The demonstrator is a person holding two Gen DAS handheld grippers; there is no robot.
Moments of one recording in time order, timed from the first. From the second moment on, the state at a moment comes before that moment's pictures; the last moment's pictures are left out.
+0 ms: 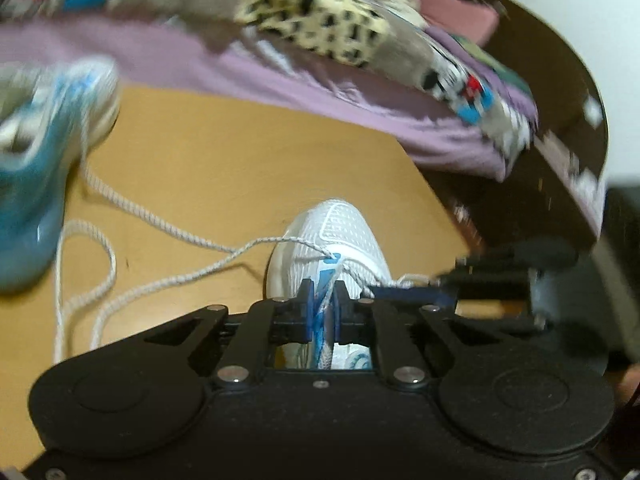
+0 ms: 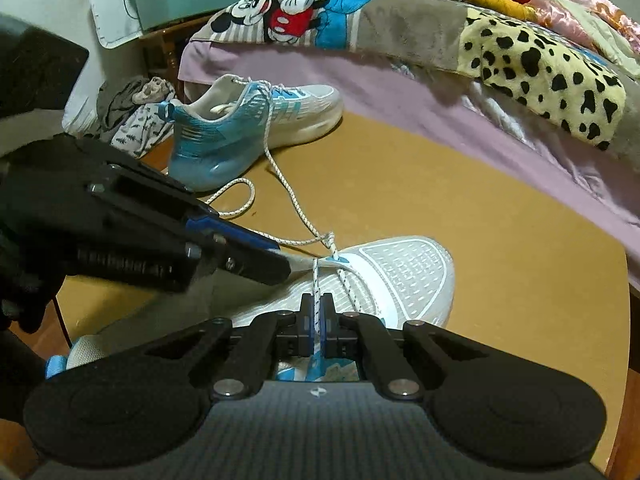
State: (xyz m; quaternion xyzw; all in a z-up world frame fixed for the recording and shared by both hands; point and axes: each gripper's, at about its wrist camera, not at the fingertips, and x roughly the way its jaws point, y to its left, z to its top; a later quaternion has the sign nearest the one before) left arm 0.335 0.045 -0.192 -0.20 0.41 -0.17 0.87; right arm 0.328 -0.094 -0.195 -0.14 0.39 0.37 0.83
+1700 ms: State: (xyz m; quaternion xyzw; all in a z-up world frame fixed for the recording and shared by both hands) left arm 0.328 0.060 -0.199 -0.27 0.42 -0.15 0.85; right arm 0.336 -0.076 -0.204 -0.16 0.42 0.36 0.82
